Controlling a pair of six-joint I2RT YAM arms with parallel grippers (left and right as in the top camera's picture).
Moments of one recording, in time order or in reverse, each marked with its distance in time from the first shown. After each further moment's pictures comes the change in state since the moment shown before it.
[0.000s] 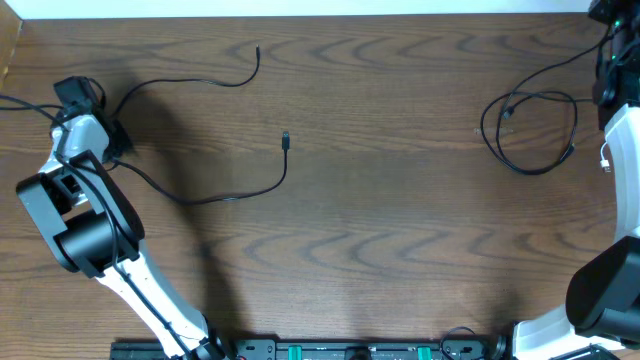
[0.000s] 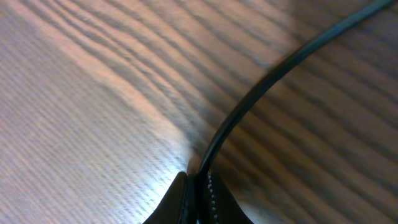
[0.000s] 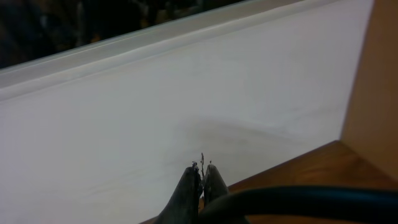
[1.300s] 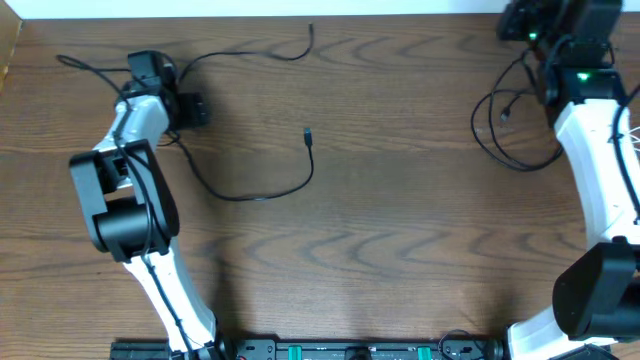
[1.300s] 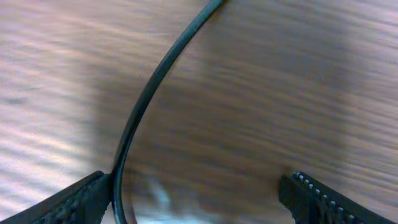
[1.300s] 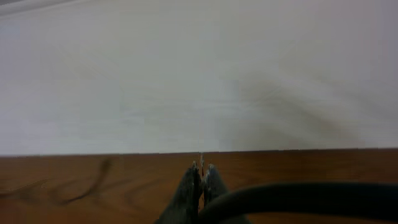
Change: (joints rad) left arm -0.275 -0.005 0.002 0.051 0.241 0.013; right arm 0.232 0.000 0.000 -0.181 -0.218 -0.052
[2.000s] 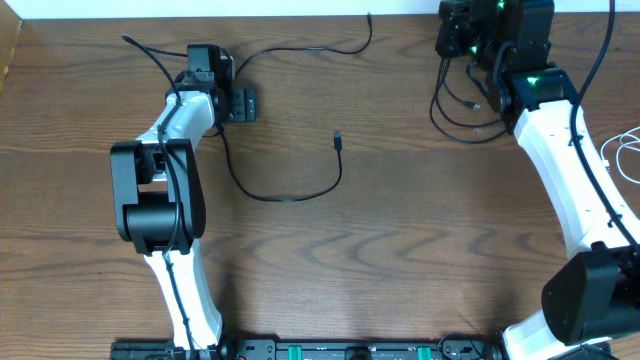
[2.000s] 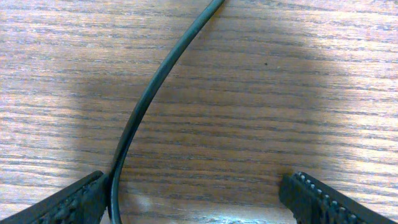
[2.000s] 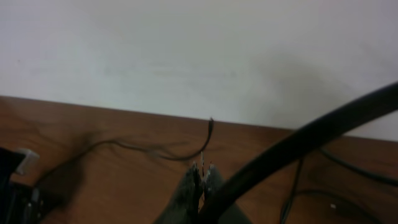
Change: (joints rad) left arm -0.175 0.007 -0.003 0.039 0.029 0.026; right arm 0.161 0.000 0.000 -0.097 -0.027 -0.016
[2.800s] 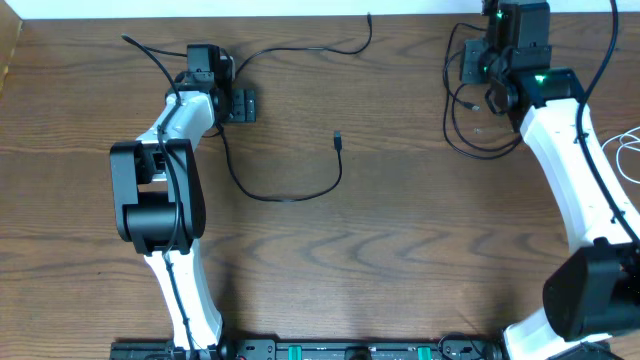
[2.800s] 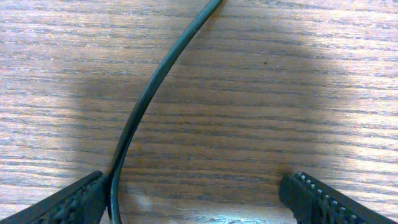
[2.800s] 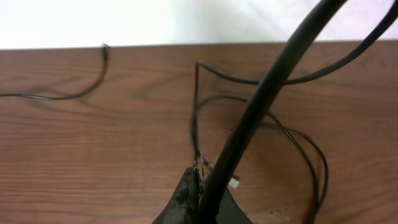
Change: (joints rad) left arm 0.000 0.000 0.000 -0.002 0.003 0.008; right arm -0.037 0.023 0.002 -0.299 0.317 -0.034
